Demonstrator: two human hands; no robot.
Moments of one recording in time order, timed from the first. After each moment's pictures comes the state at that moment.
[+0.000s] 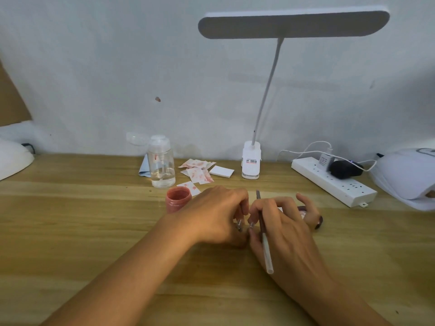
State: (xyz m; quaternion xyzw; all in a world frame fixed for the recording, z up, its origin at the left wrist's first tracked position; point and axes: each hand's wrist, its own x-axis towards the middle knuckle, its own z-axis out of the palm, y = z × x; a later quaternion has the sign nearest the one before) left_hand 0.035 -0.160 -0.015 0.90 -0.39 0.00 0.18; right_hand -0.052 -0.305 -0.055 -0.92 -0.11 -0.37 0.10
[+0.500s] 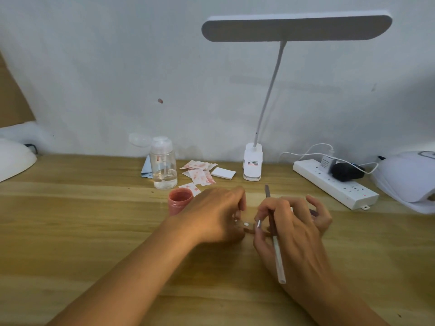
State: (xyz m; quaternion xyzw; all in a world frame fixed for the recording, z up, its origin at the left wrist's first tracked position) left_hand 0.040 -0.158 -0.020 0.91 -0.37 0.03 0.18; right_hand -0.054 -0.307 -0.052 -0.89 -0.10 -0.42 0.11
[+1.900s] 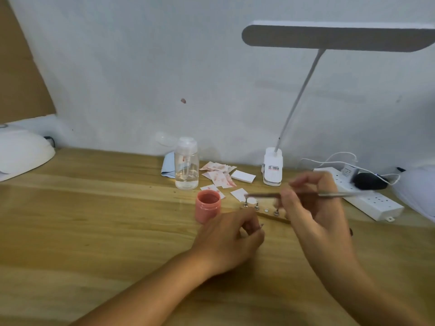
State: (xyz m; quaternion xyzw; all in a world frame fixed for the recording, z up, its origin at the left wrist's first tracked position) left_hand 0.019 -0.123 -0.055 0.86 -0.30 0.02 0.40; right_hand -0.038 -0.264 -0.012 -0.76 -0.08 -0.35 0.55
